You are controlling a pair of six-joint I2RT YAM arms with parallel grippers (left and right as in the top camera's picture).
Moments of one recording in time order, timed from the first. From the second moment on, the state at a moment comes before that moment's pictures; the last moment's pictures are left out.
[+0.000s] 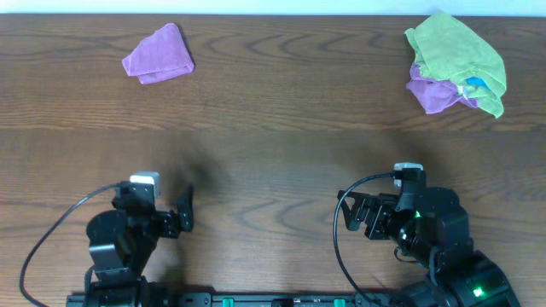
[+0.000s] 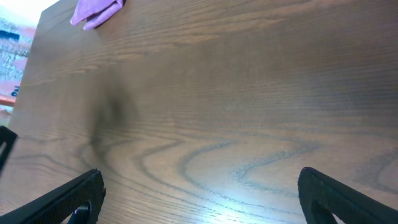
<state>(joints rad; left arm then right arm) 0.09 0.32 0.35 -0.54 0.30 -0.03 0.38 0.60 0.68 -0.78 -0.17 0.60</state>
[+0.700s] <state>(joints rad) 0.08 0.11 0.32 -0.90 0.03 0.06 0.38 0.60 0.68 -0.78 -0.17 0.60</state>
